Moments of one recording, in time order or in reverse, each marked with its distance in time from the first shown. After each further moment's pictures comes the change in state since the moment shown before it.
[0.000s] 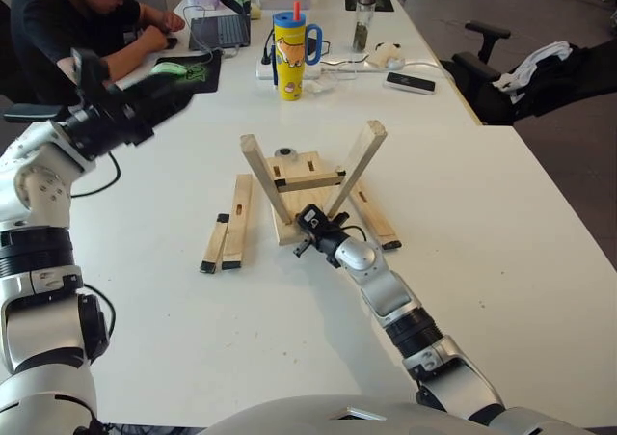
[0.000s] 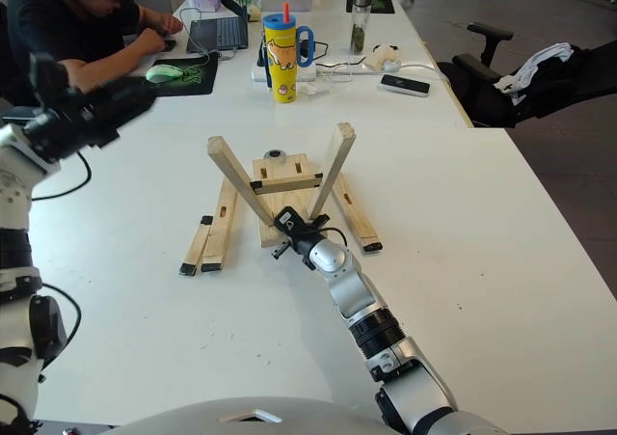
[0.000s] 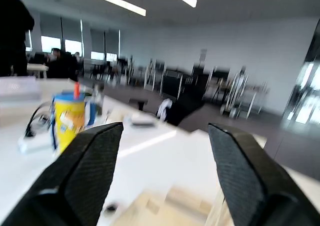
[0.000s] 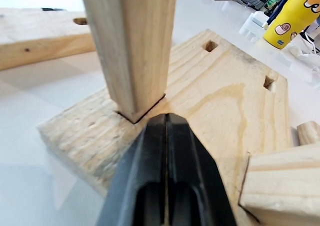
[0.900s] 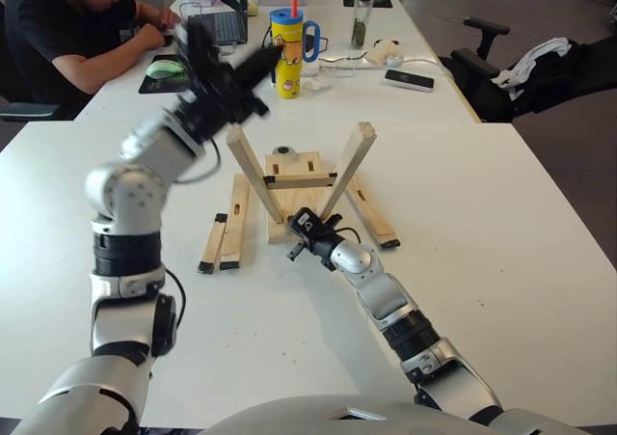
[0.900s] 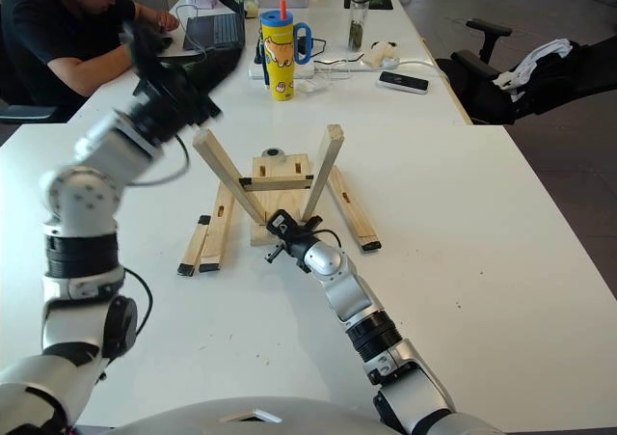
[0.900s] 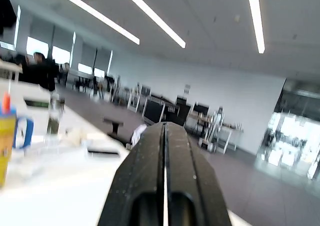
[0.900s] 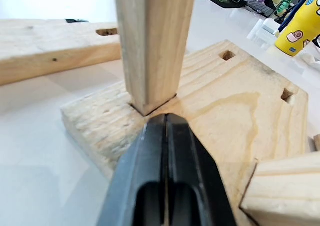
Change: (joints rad) left arm -0.120 -0.238 -0.111 -0.306 -0.163 -0.008 0.542; right arm 0.011 0.012 0.017 -0.003 0.006 -0.021 0.021
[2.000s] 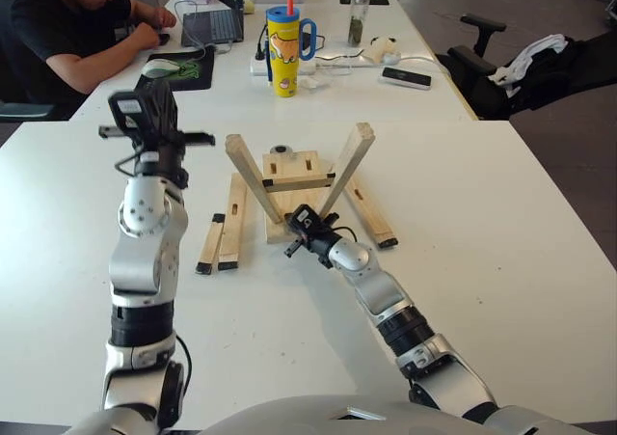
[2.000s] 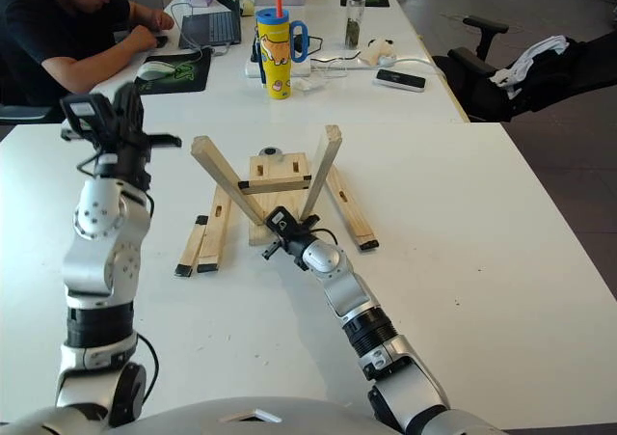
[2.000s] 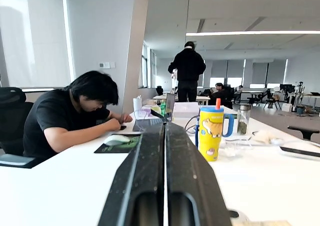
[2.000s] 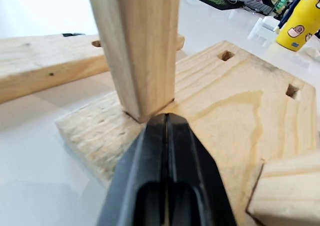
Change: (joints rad) left arm 0.654 -0.168 -0.201 -0.299 0.848 -0.342 0.477; right arm 0.022 0.011 -0.078 0.043 0.092 -0.078 0.028
